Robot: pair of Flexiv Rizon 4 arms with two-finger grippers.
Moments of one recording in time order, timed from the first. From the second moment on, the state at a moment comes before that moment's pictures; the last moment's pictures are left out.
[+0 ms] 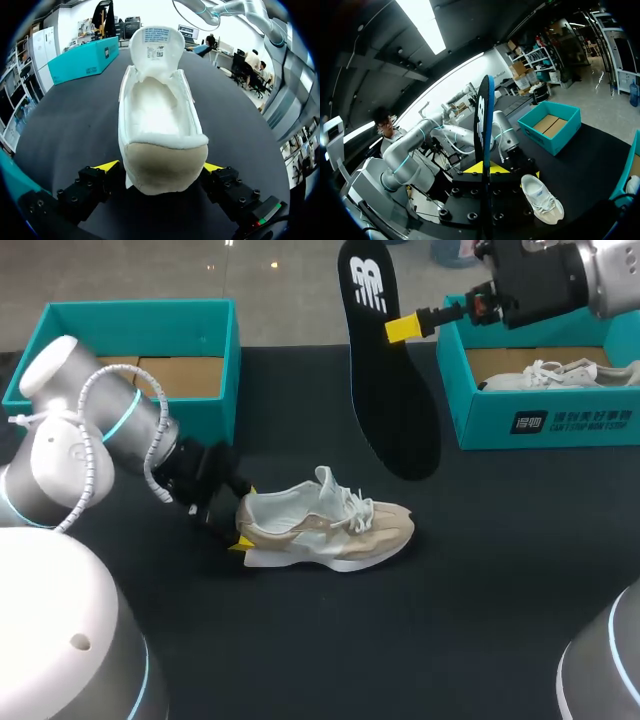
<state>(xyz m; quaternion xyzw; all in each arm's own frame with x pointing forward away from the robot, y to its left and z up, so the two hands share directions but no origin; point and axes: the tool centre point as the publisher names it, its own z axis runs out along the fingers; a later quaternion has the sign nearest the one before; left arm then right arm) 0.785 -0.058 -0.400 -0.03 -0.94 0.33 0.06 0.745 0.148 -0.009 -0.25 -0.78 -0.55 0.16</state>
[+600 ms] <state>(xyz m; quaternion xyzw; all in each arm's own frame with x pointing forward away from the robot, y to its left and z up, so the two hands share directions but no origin) 0.786 -0.051 -0.371 -0.03 -0.98 0.18 0.07 0.745 0.148 -0.009 -0.25 -0.78 -0.55 0.16</state>
